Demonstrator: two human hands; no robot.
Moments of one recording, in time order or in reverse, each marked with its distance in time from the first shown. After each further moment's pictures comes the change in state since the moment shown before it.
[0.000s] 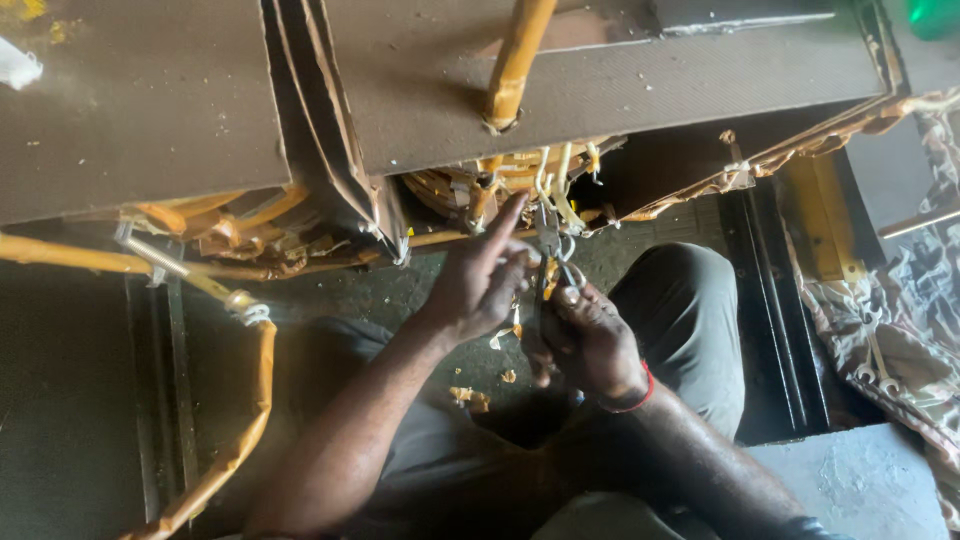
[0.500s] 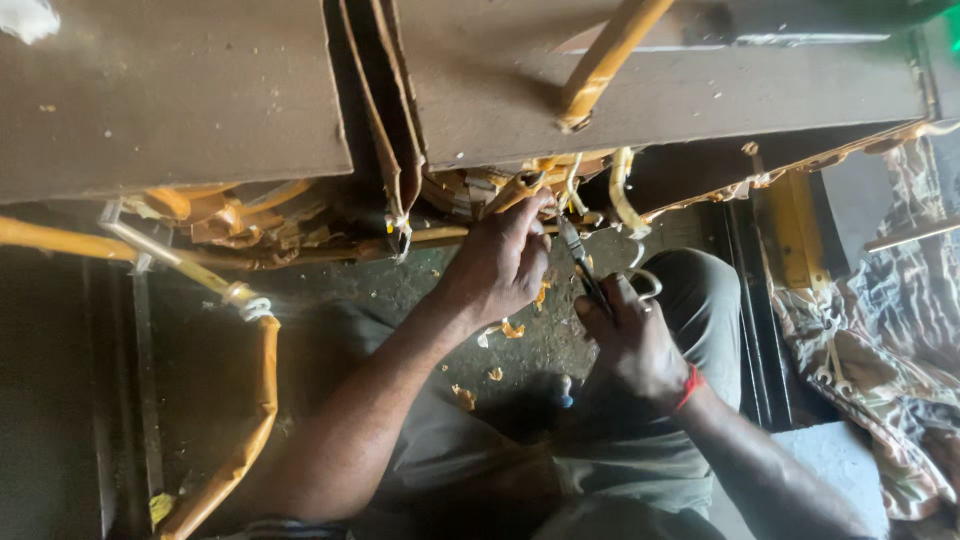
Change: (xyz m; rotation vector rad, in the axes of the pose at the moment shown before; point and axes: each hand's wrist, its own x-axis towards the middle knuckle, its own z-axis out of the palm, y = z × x) left_hand 0.019 0.008 -0.016 0.068 -0.096 -0.207; right_hand -0.005 -0.017 -0.015 -1.222 0.232 -0.120
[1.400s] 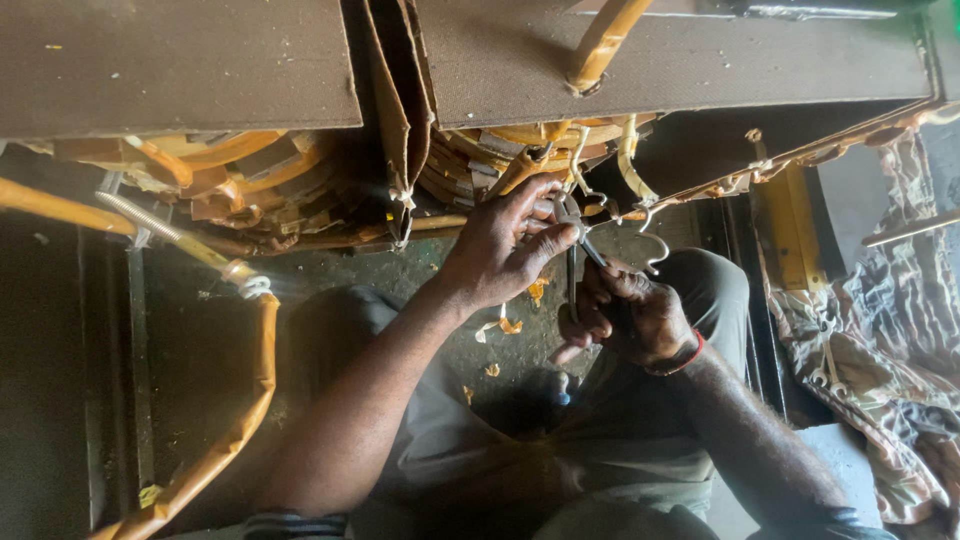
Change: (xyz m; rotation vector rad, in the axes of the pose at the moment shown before) left_hand -0.006 -0.009 0.007 -0.261 -0.038 -0.061; right_hand 0.020 -0.009 -0.006 1.396 -0.715 0.162
